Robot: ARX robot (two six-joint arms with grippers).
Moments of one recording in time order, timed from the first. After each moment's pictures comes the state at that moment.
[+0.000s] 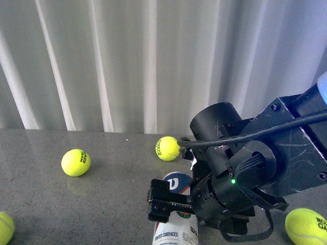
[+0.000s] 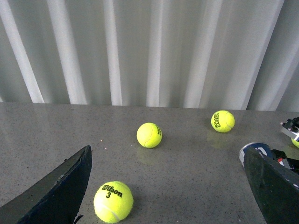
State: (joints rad) left arm 0.00 0.00 0.02 0.00 0.00 0.00; right arm 0.46 2.14 1.17 -0.06 -0.15 0.46
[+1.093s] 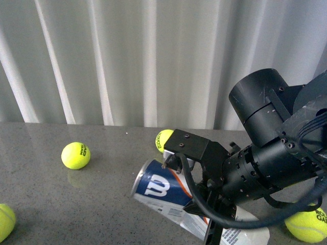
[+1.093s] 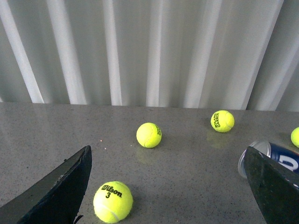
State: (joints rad) left arm 0.00 0.00 0.02 0.00 0.00 0.00; right arm 0.39 1.97 1.08 -0.14 -0.45 -0.80
